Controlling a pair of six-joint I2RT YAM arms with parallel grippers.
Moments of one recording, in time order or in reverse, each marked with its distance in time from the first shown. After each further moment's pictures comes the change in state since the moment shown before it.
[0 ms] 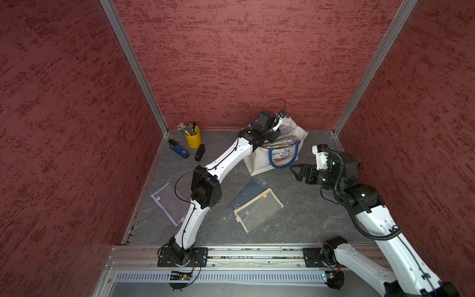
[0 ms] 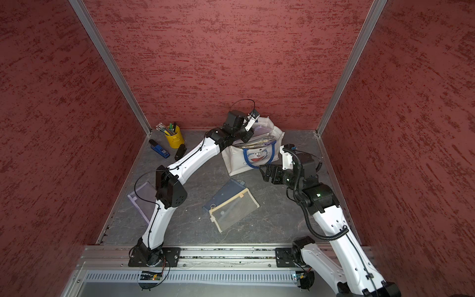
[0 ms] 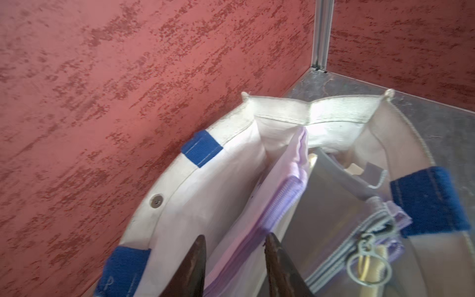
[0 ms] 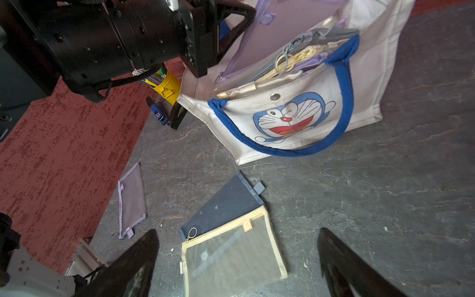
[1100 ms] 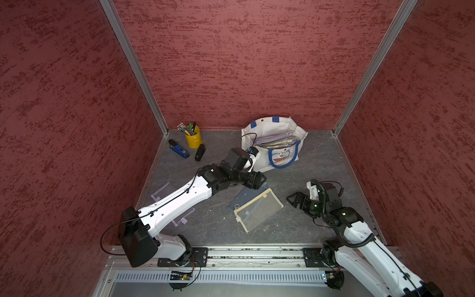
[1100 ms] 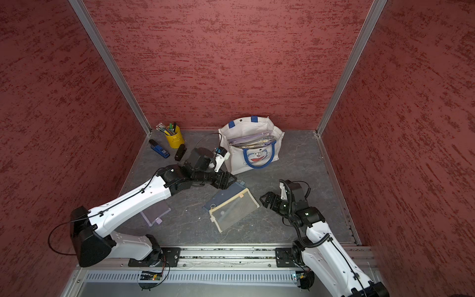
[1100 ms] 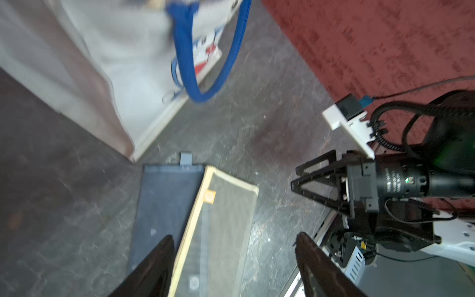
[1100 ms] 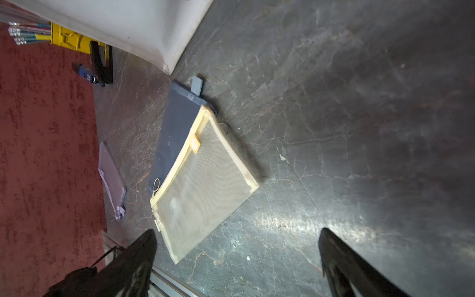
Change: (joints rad) left arm -0.101 -0.906 -1.140 -0.058 0.301 -0.634; right arm -0.001 -0.181 -0.596 0.108 -0.094 0.391
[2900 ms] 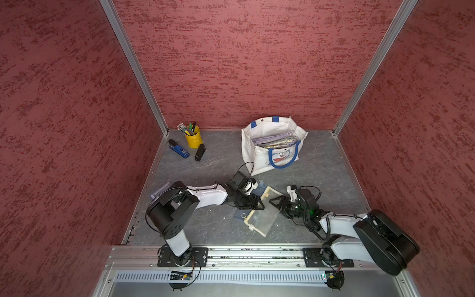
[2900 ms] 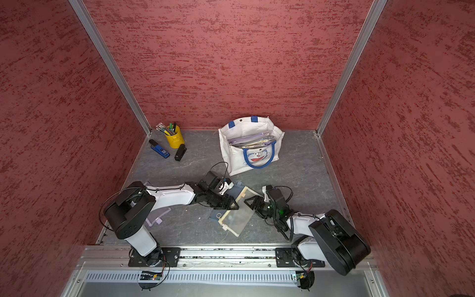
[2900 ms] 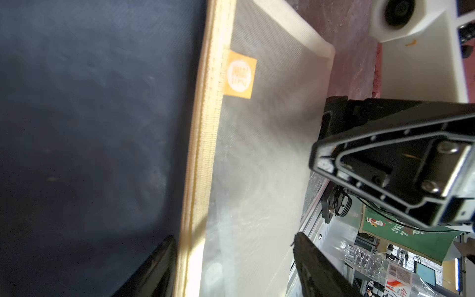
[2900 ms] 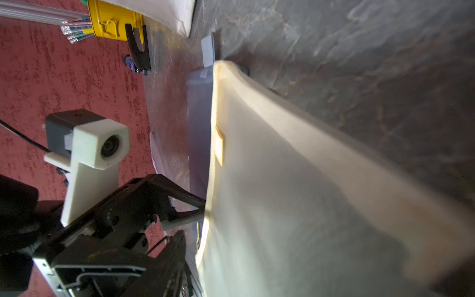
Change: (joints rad) left arm 0.055 0.327 -0.367 0.442 0.416 -0.235; right arm 0.227 0.605 -0.251 1.112 -0.084 0.367
